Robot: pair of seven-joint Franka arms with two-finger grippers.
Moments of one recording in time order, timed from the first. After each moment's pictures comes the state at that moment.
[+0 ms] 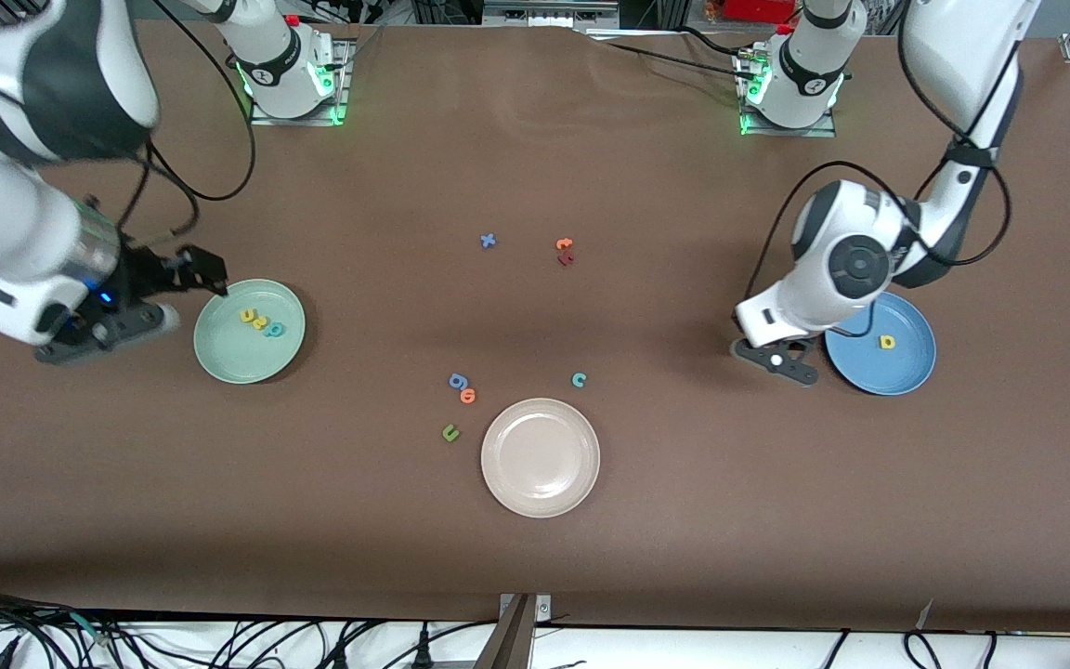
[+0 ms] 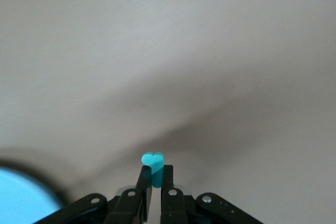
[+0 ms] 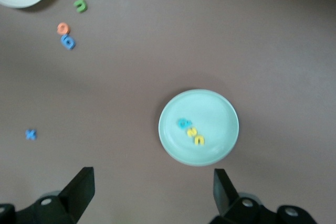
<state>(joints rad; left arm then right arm) 0.00 0.37 -0.21 -2.04 0.11 2.30 0.19 0.28 0.22 -0.14 -1.45 0.05 1.58 -0.22</state>
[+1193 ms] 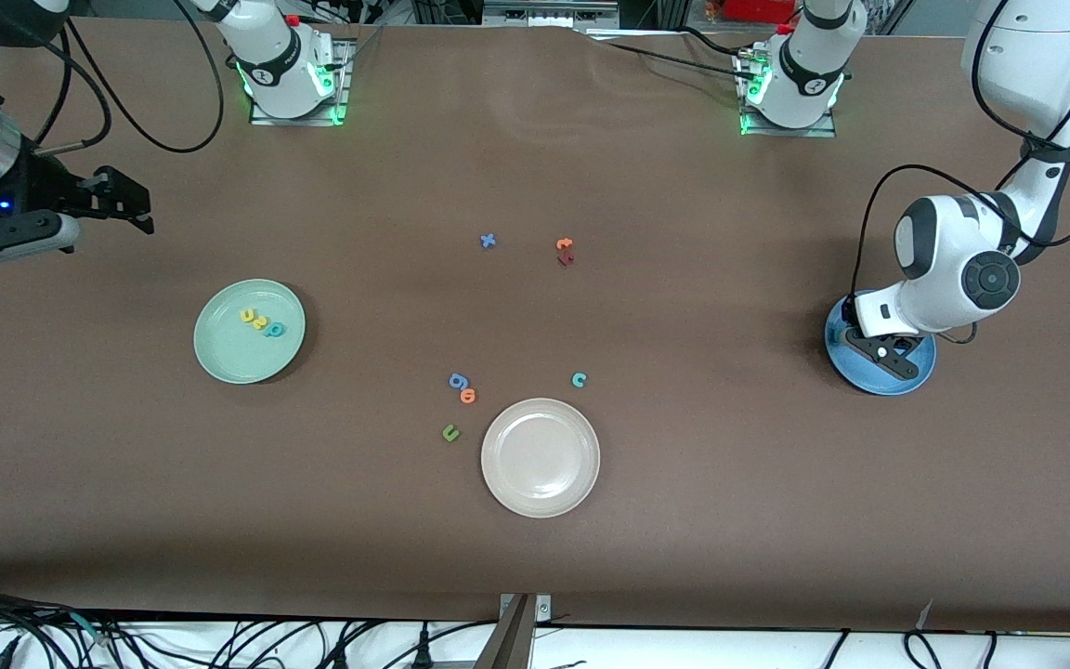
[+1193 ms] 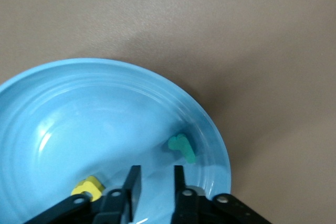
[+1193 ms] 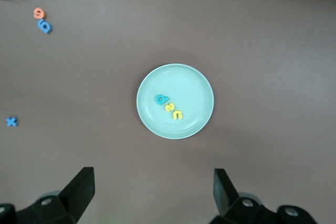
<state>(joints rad) 0.02 0.41 0.07 -2.16 0.04 2.43 0.65 -0.06 0.00 0.14 -1.70 -0.01 1.64 -0.22</state>
